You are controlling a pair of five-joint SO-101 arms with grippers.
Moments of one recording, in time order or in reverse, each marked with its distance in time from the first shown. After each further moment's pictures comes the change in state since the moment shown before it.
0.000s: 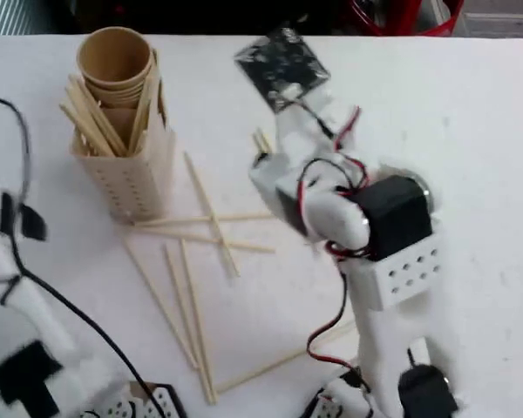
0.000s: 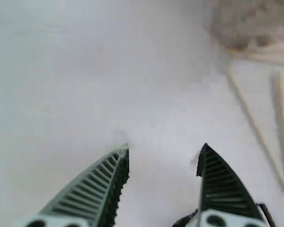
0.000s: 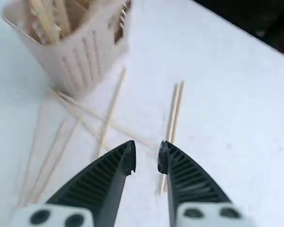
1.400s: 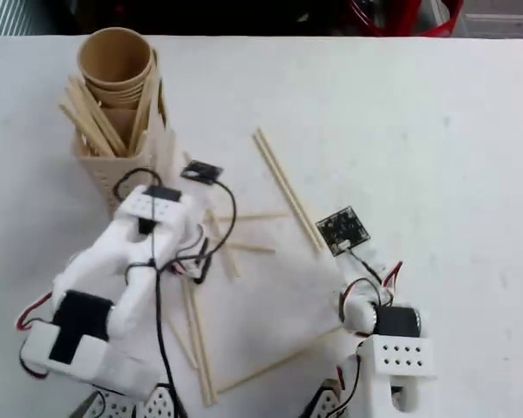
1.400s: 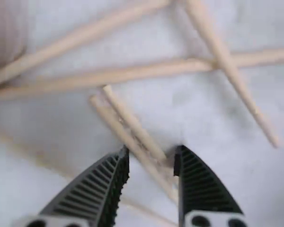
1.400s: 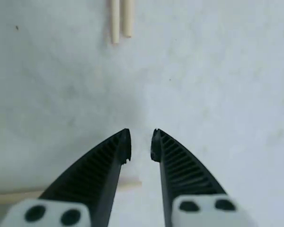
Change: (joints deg) left arm 47.1 24.3 30.7 -38.2 30.4; right arm 27.6 -48.5 103.8 -40.2 18.3
